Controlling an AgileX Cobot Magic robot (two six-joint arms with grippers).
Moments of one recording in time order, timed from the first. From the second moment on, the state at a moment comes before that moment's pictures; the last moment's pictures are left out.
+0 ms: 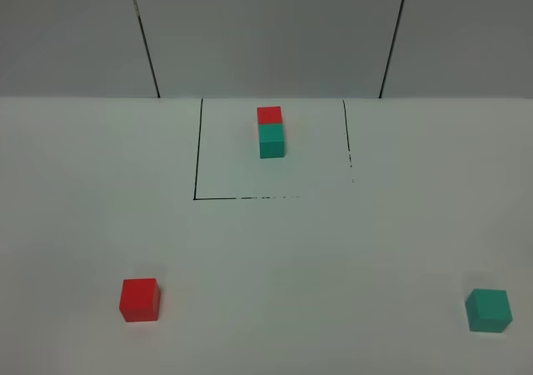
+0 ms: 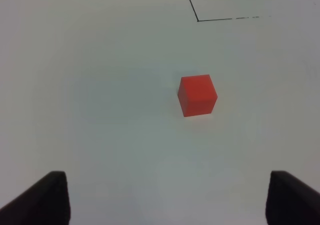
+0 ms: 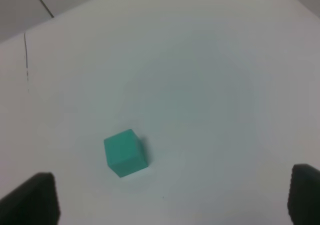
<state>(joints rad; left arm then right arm) -0.05 -0.01 -0.50 -0.12 1.08 0.08 -0.02 -0.01 -0.49 -0.13 1.06 0.32</state>
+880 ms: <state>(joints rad) -0.05 0.03 -0.50 -0.12 1.08 0.08 -0.02 -0.01 -0.49 -0.13 1.06 0.32</state>
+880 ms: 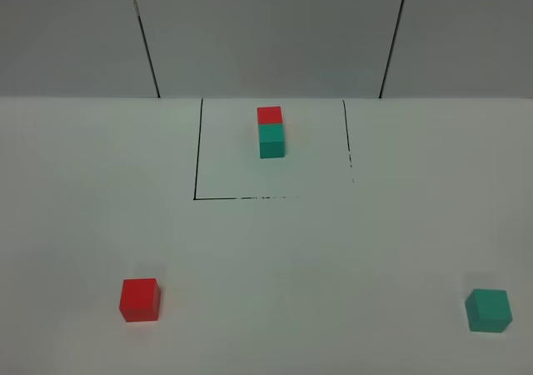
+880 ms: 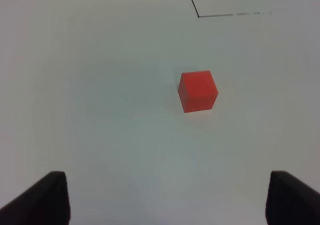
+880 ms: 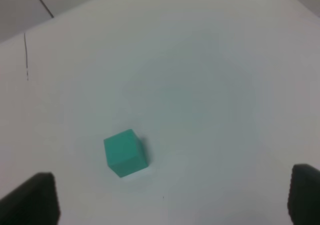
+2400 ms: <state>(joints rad) -0.36 1.43 -0.90 -0.04 0.85 -0.25 -0.02 -0.01 -0.49 -0.13 1.06 0.32</state>
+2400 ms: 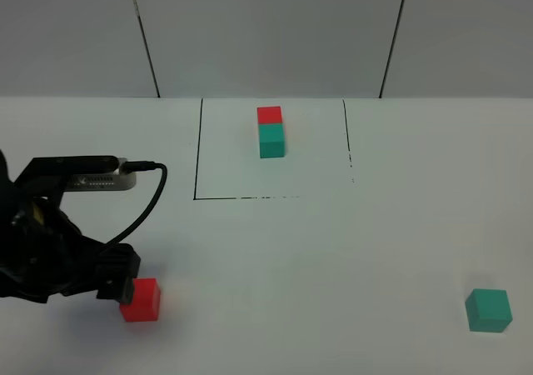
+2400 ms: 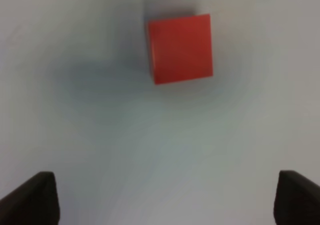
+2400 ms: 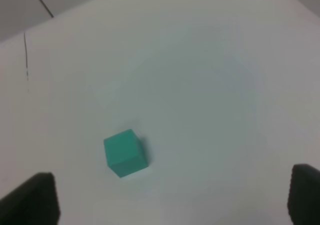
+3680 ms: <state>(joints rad) -0.37 1.86 -1.01 -0.04 0.63 -0.31 -0.02 -0.01 -0.49 -0.13 1.06 0.32</state>
